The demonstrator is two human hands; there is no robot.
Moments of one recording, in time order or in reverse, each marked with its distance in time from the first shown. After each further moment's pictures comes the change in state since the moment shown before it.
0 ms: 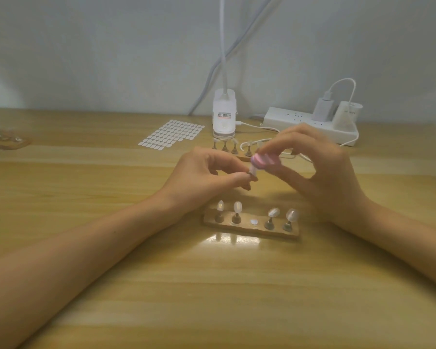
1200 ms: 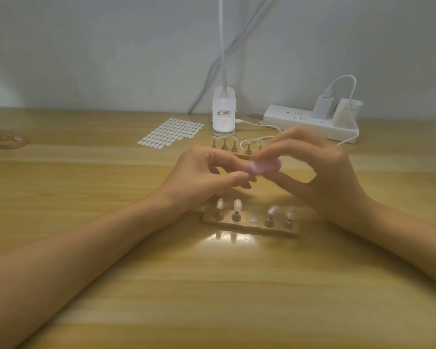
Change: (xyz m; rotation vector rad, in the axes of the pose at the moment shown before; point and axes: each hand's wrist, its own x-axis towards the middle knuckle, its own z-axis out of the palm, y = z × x) left_hand 0.001 -0.003 -0.002 0.007 -0.036 -0.032; right_hand -0.003 0.000 -0.001 -0.038 -0.033 -0.060
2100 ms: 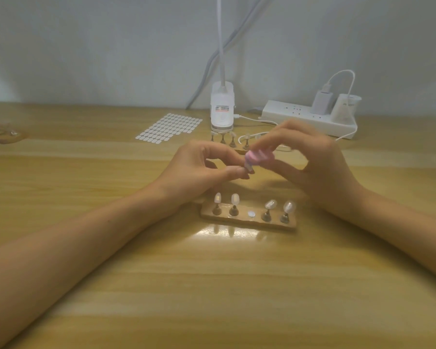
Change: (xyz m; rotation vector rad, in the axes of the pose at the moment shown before) left_hand -0.001 0.003 0.000 -0.026 -0.009 0.015; right_hand 0.005 0.001 -0.001 0.049 -0.029 0.067
